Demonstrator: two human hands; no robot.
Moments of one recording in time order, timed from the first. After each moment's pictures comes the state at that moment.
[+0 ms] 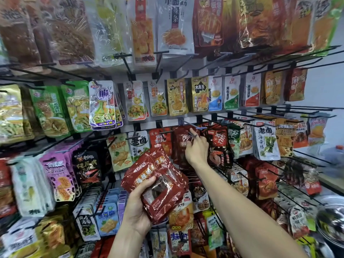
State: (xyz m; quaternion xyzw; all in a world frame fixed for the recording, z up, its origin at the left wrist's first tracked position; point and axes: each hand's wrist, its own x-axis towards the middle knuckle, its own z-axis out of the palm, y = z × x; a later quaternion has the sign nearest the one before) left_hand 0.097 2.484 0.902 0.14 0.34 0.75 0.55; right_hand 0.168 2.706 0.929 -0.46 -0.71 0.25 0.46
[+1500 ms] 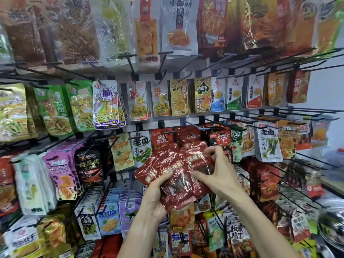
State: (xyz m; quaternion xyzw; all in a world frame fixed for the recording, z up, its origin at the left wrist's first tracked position) left_hand 0.104 2.532 0.900 0.13 0.39 0.71 0.57; right_hand 0.267 2.623 0.923 -0.39 -0.78 0.27 0.41
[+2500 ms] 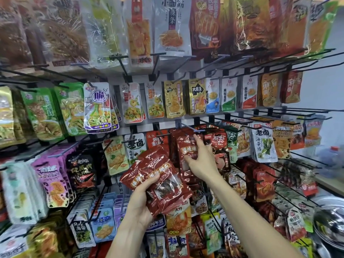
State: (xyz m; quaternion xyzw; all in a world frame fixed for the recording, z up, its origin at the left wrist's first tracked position) left_hand 0.088 2.519 0.903 0.14 0.40 0.73 0.54; right_hand 0.218 2.661 0.942 -0.44 -0.75 0.30 0.40
